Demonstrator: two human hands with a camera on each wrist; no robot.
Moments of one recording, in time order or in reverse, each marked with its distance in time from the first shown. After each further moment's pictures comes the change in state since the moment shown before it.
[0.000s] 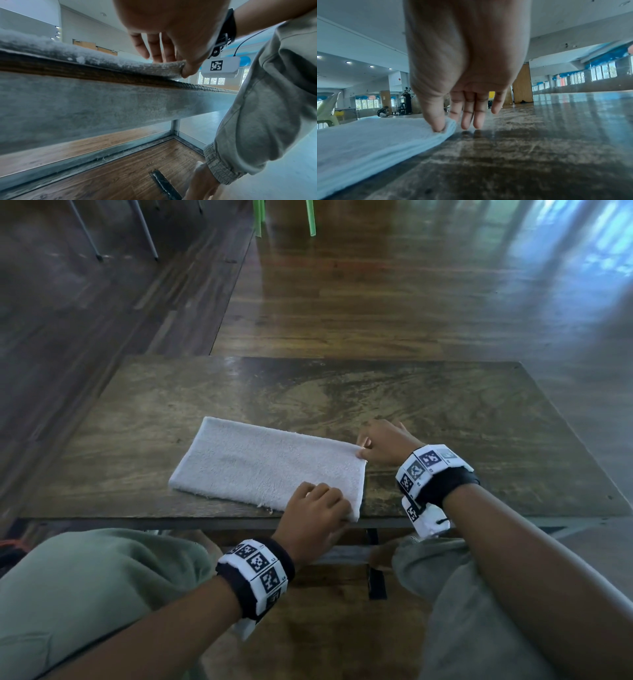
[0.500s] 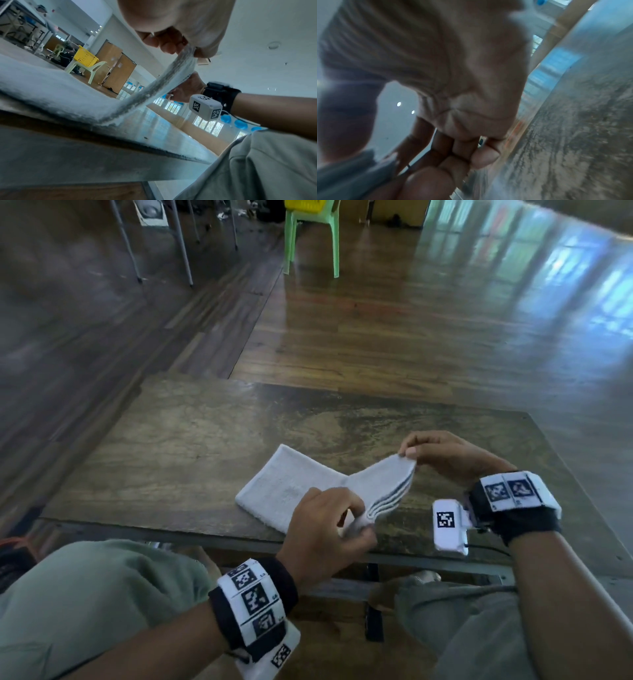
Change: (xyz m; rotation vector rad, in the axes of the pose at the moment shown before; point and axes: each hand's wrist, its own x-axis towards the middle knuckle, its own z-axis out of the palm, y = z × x) left_hand 0.016 0.027 -0.068 -0.416 0.475 -0.221; right_hand -0.038 0.022 -0.076 1.166 -0.135 -0.176
